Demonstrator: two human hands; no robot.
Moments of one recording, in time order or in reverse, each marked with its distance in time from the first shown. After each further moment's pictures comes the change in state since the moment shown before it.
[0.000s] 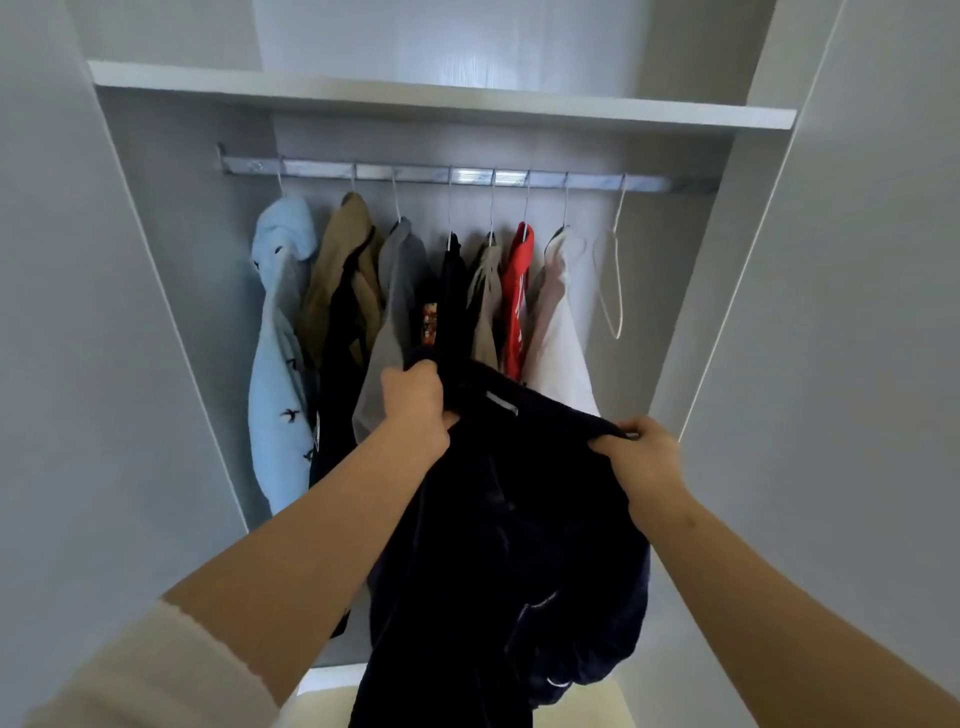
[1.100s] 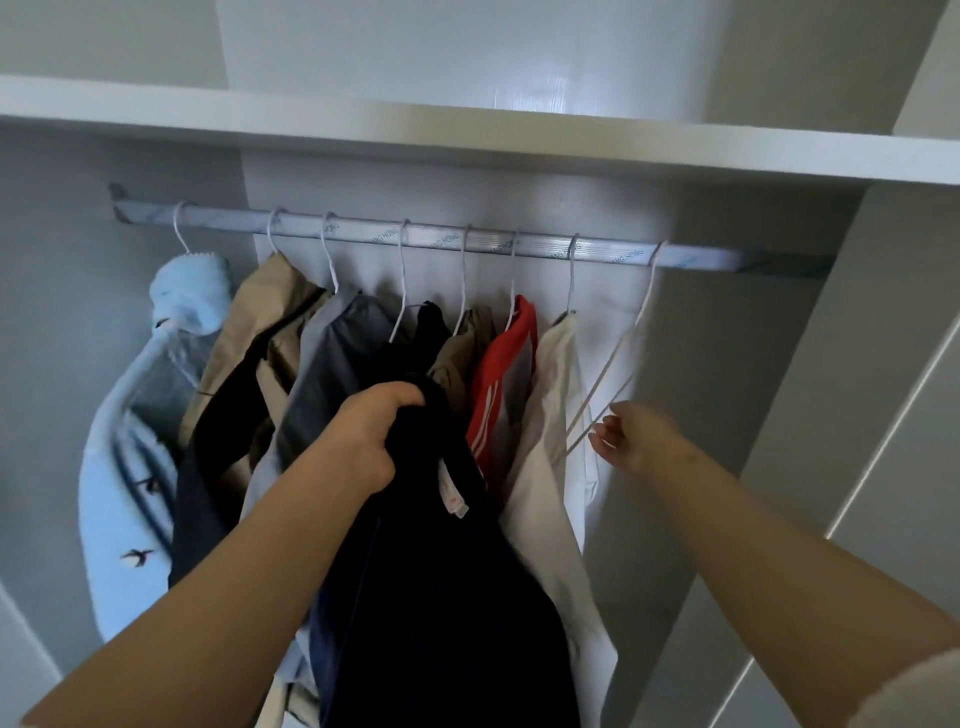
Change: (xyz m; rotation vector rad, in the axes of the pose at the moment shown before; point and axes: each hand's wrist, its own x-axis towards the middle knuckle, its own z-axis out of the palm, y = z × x) left_hand 0.176 0.015 0.164 0.191 -0.013 -0.136; right_hand 0.365 -0.075 0.060 0.336 -0.270 0.318
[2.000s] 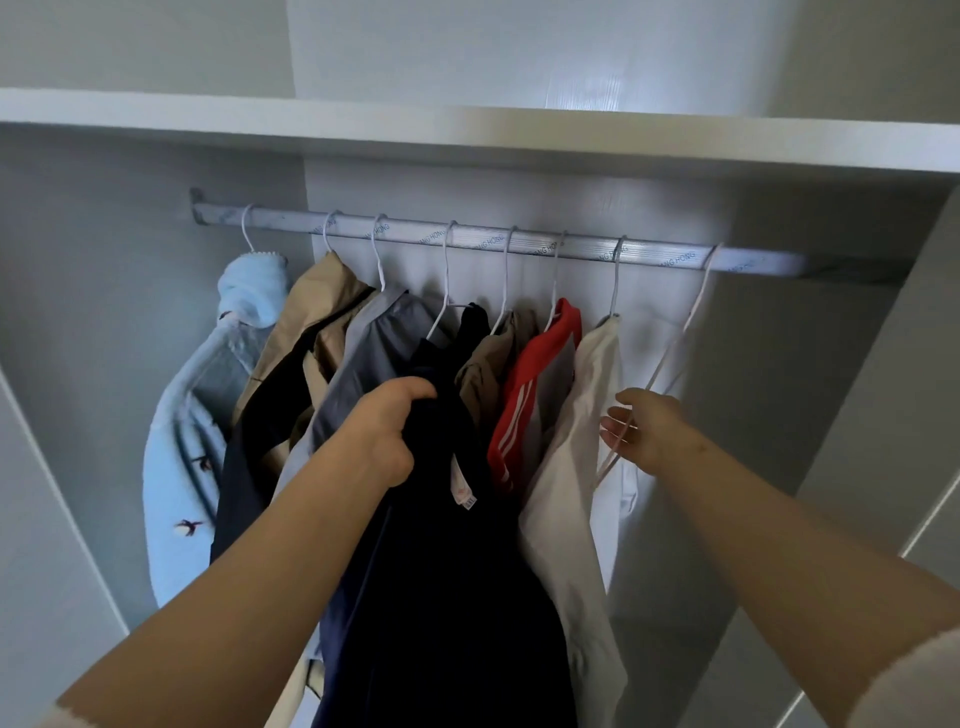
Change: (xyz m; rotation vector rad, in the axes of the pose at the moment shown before) left_hand -0.002 0.002 -0.013 -0.079 0.112 -0.024; right_hand 0.010 0.001 0.025 -0.051 -0.124 -0.057
